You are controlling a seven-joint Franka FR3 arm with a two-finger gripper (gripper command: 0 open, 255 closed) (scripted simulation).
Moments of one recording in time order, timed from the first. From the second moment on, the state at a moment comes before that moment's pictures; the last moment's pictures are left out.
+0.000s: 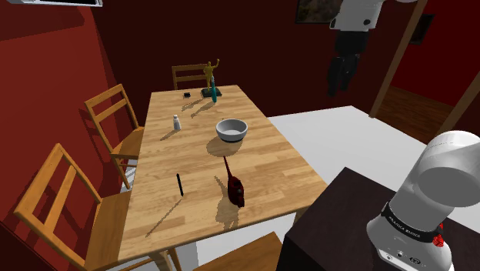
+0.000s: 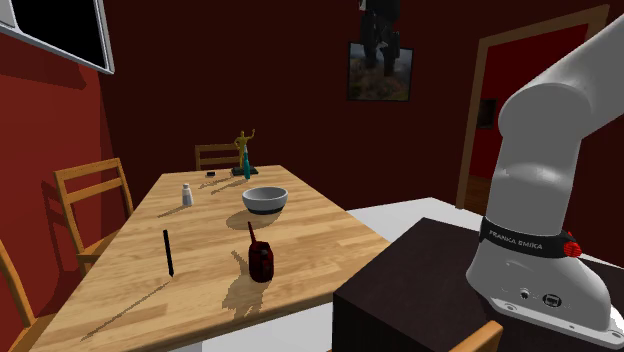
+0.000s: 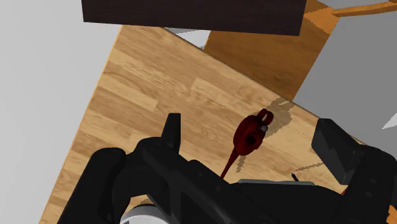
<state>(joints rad) -0.01 -0.76 0.03 -2.33 0.08 1.51 -0.02</state>
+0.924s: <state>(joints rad) -0.01 -0.54 0.14 -2.50 0.17 1.95 0.13</state>
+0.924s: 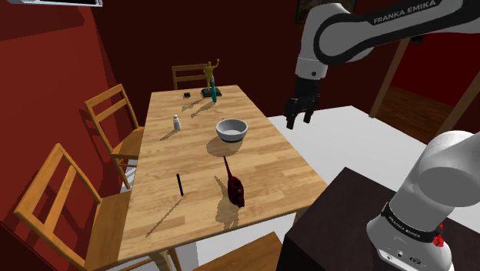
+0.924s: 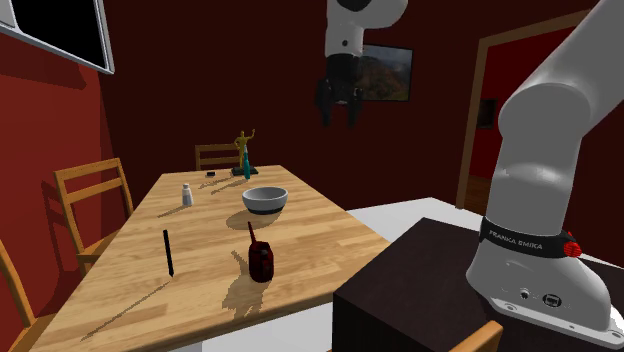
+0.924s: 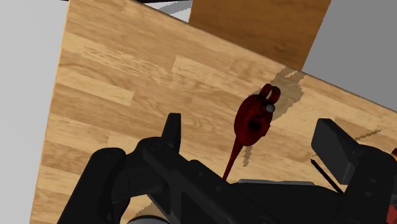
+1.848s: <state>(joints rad) -0.02 -0.04 0.23 -2.46 0.19 2.46 0.31</state>
